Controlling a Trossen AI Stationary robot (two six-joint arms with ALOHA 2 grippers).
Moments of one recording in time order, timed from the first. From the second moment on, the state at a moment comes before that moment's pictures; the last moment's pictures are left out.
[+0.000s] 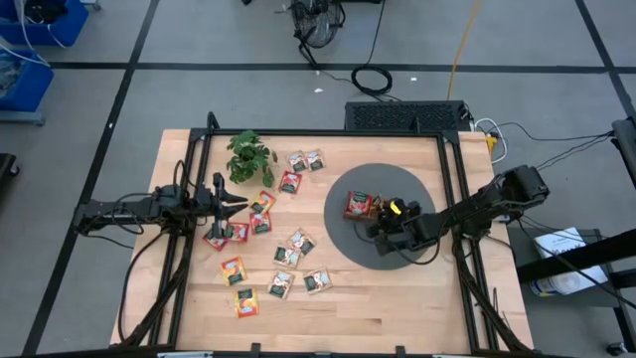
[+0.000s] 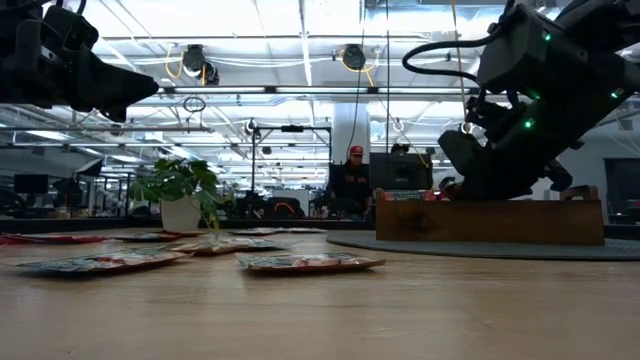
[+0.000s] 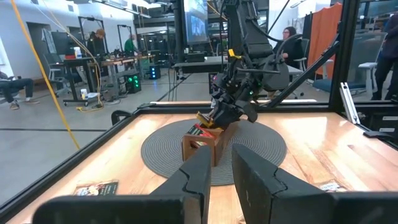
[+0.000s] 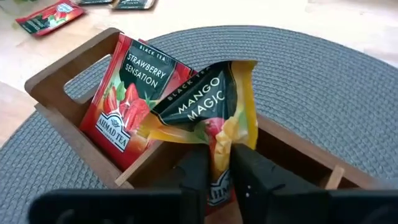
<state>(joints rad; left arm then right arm) 0.04 0.03 0.01 0.06 -0.04 0.05 0.28 1.53 0.57 -0.30 0.91 1.28</state>
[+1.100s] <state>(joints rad) 0.04 0.03 0.01 0.06 -0.04 0.05 0.26 1.12 0.57 -0.26 0.77 0.76</state>
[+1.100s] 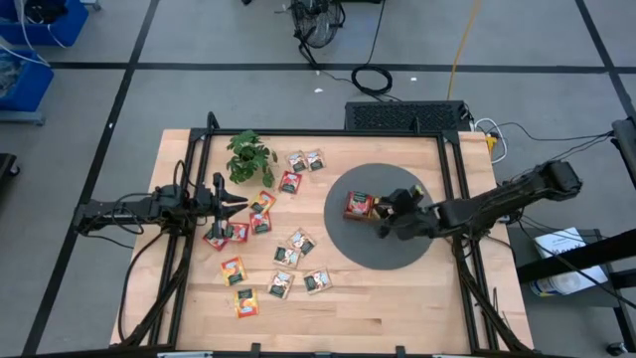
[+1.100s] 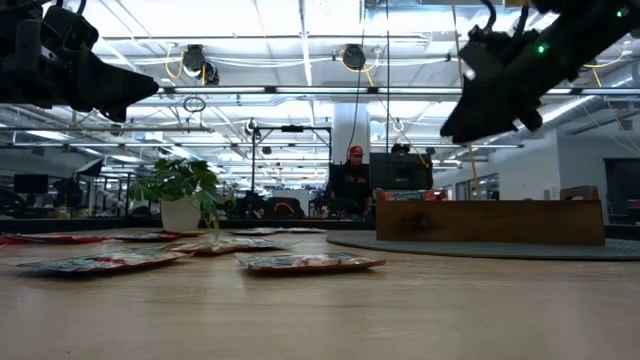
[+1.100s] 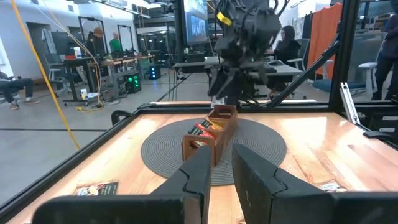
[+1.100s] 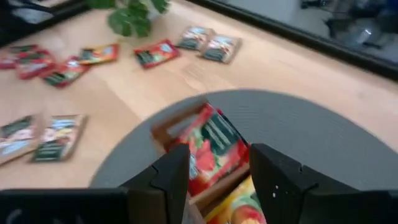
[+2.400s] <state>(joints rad) 0.04 0.03 0.01 0.06 -0.04 0.05 0.24 0.50 0.12 0.21 0.75 -0.05</state>
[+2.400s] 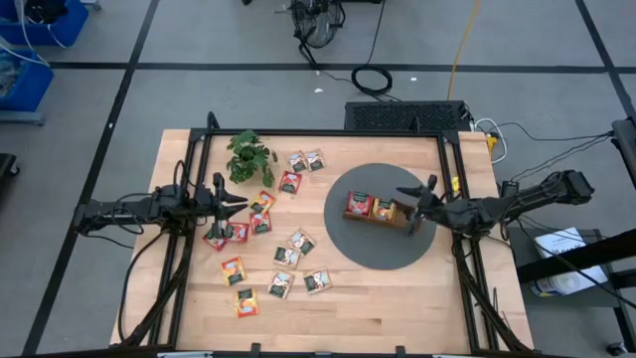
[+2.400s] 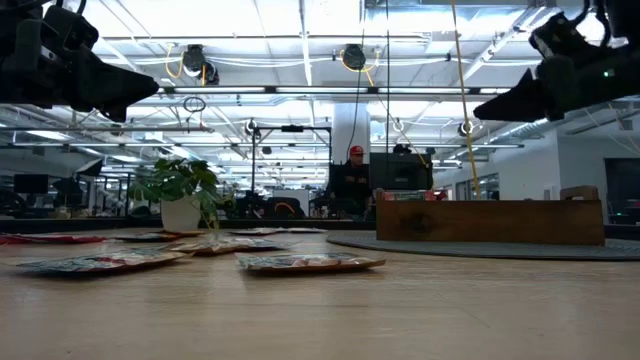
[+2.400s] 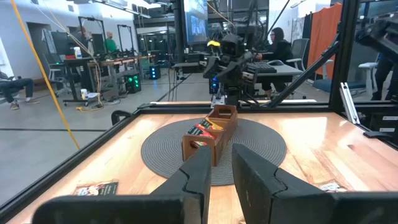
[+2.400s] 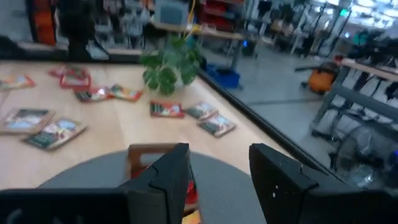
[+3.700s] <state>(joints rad) 0.04 0.03 0.01 0.06 -0.04 0.05 -0.03 0.14 0.08 0.12 0.10 -0.09</state>
